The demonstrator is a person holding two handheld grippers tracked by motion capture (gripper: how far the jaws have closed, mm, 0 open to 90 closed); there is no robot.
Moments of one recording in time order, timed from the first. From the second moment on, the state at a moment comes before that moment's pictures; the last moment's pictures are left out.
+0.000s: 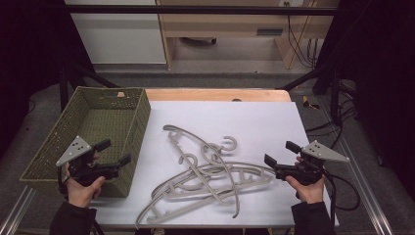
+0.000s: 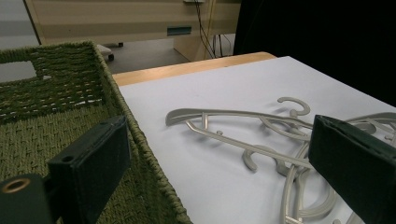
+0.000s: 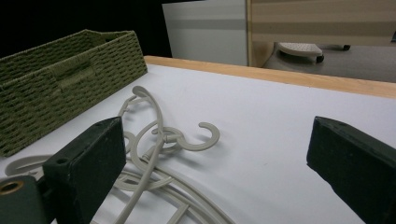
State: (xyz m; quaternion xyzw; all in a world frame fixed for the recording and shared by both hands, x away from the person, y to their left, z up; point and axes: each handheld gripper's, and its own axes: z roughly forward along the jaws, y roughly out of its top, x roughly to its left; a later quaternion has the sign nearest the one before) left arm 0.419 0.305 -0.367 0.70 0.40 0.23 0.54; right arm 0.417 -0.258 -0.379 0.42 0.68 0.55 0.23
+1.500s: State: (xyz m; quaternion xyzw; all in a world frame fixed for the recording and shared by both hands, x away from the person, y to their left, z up) left arm 0.418 0.300 -0.365 0.71 0.39 0.24 0.53; right arm 0.445 -0.129 -0.441 0.45 0.82 0.33 0.12
